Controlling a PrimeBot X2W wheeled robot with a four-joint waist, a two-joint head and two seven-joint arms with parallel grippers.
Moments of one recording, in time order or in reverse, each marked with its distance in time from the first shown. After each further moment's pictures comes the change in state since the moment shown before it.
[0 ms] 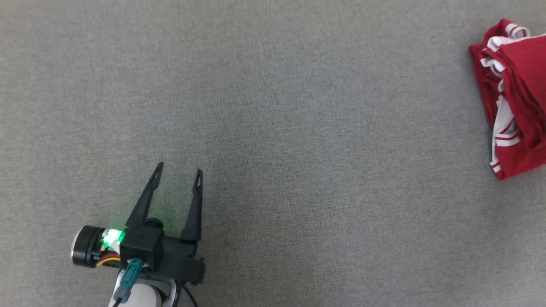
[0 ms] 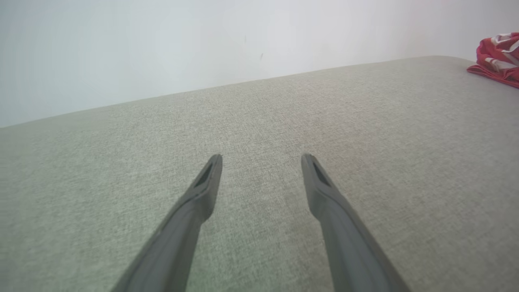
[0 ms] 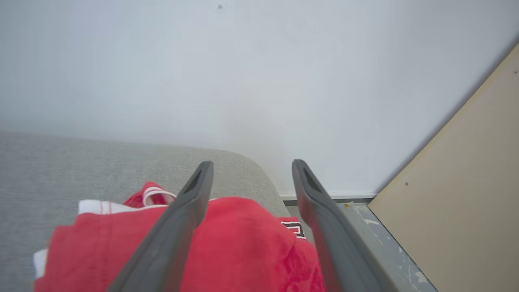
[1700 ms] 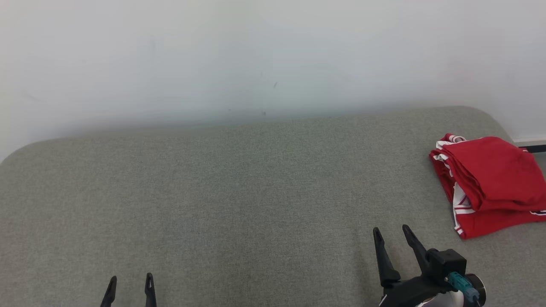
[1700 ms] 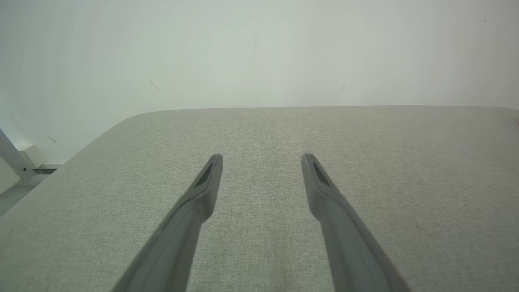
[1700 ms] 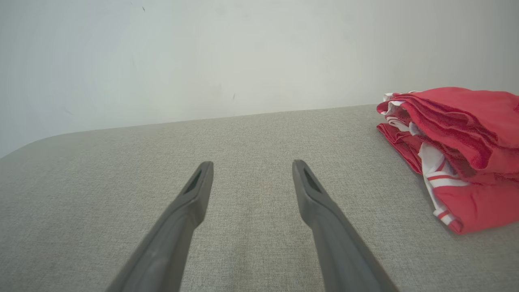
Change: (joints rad) left arm 0.347 -0.042 0.219 0.040 -0.065 -0.005 0.000; right arm 0.752 0.451 0.282 -0.391 0.248 0.000 0.000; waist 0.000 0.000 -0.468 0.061
